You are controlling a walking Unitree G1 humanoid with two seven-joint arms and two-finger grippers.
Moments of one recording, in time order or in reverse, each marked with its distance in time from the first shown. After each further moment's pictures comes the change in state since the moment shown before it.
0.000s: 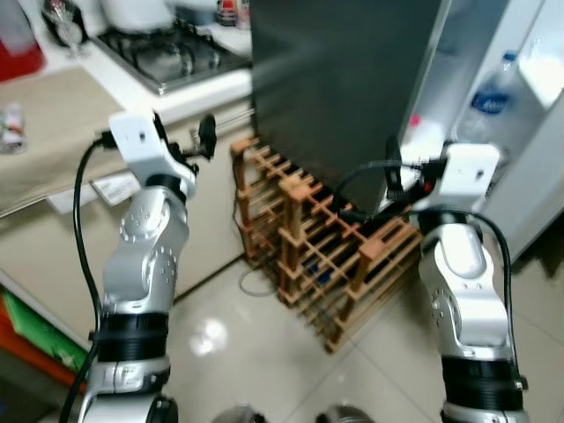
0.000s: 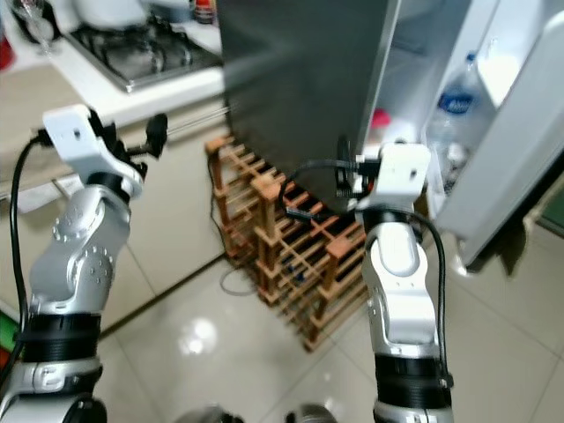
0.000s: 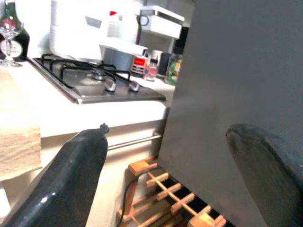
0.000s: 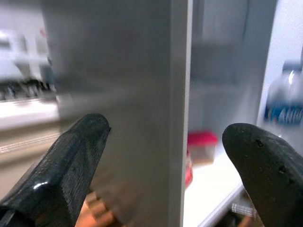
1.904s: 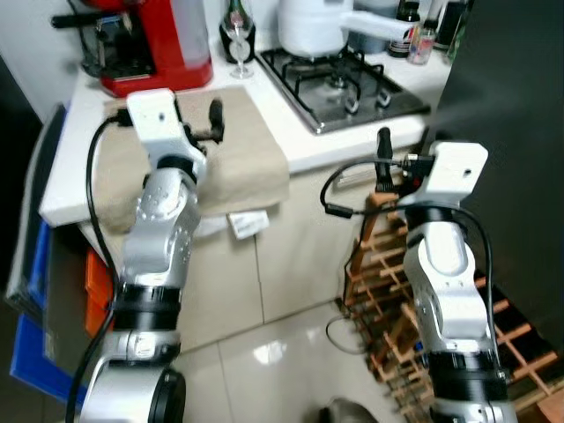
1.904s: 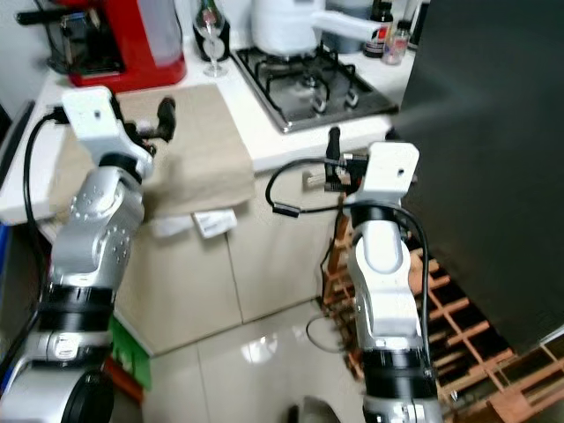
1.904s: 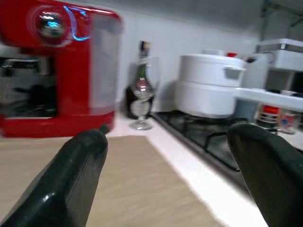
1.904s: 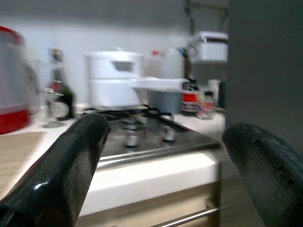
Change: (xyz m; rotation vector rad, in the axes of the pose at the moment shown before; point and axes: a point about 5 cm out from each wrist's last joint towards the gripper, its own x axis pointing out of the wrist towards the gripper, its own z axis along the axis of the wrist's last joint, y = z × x) left arm 0.025 -0.015 0.011 0.103 -0.073 -0.009; right arm 0.002 0.011 0.007 0.000 -0.112 -0.011
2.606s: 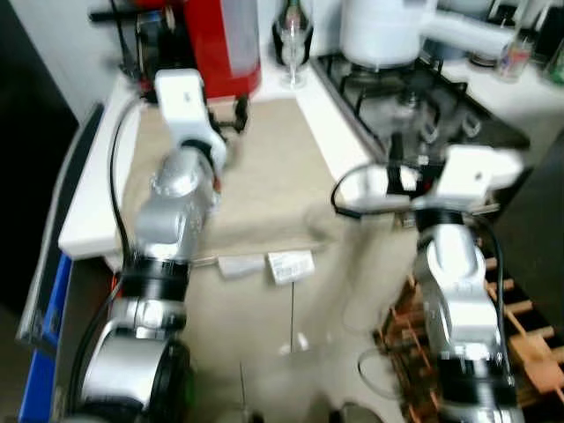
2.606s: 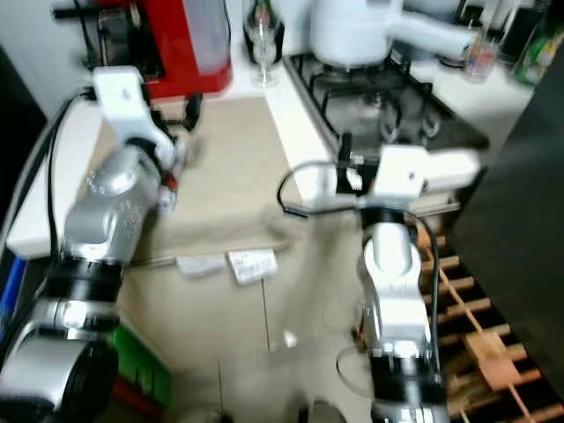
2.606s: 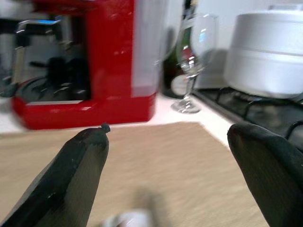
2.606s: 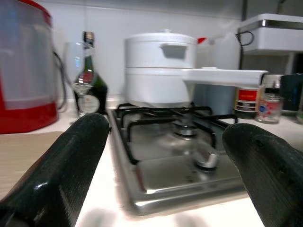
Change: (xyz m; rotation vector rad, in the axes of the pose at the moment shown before) left arm 0.021 0.000 -0.007 0.028 0.152 -0.071; right arm -0.002 0.000 0.001 -0.007 -0.003 -0.002
